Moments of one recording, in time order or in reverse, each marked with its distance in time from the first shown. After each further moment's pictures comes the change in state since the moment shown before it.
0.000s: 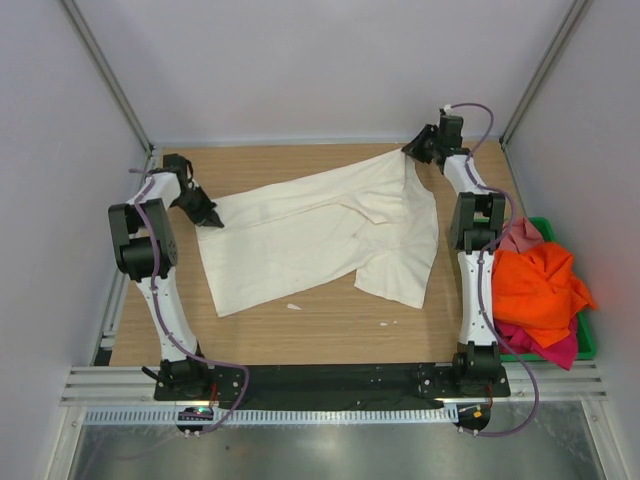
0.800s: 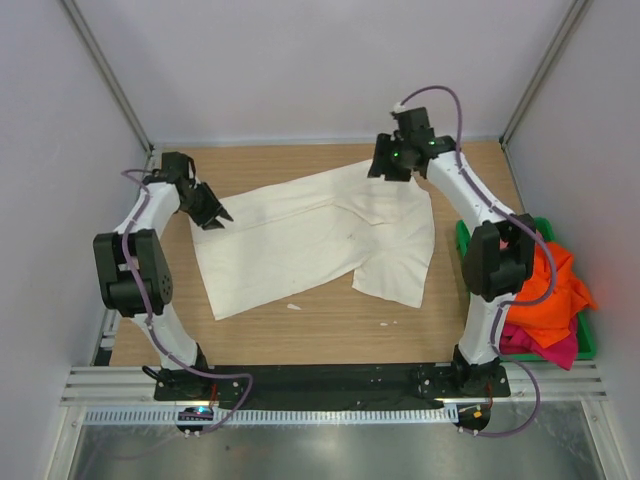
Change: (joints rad) left arm -0.060 -0.333 -0.200 0.037 -0.005 -0.077; right arm 0.231 -0.735 -0.528 -0.476 0.245 -0.195
